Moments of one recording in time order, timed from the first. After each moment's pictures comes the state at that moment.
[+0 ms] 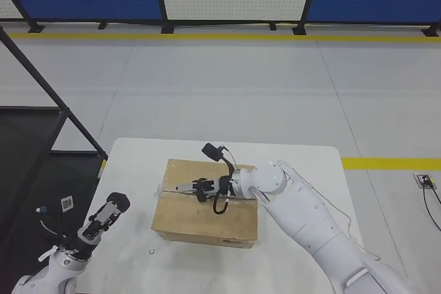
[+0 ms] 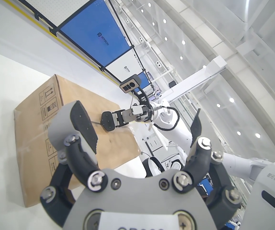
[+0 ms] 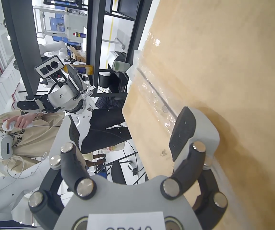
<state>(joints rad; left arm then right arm) 1.41 -1.04 -1.68 -1.62 -0.26 -0.71 -0.54 -0.33 -1.53 0.76 -0.78 0.10 -0.19 0.99</state>
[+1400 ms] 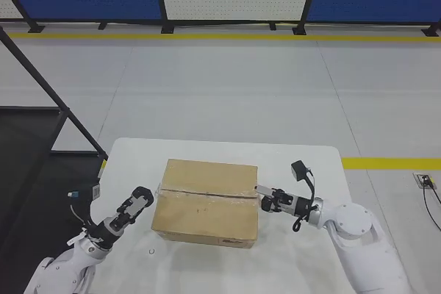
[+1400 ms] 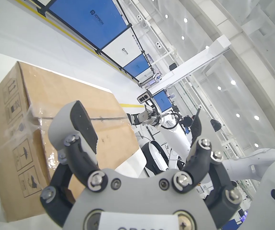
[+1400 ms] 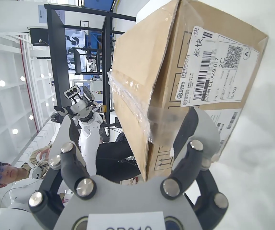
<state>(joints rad) 1.32 -1.05 -1.57 -1.63 -0.16 -0.64 -0.55 -0.89 -1.27 1.35 -1.31 0.03 -0.10 1.01</state>
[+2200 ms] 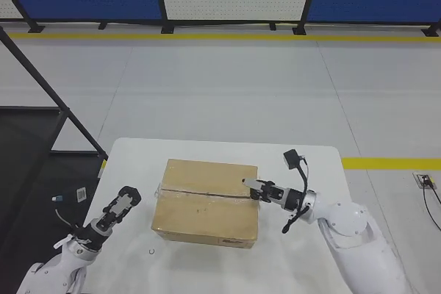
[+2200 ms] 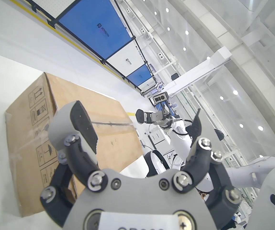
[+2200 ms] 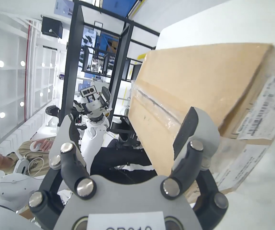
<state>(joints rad) 1.35 -1.05 -1.63 -1.60 -0.19 -0.67 -0.53 -0.87 -1.27 1.26 -1.46 0.01 -0.11 0.91</state>
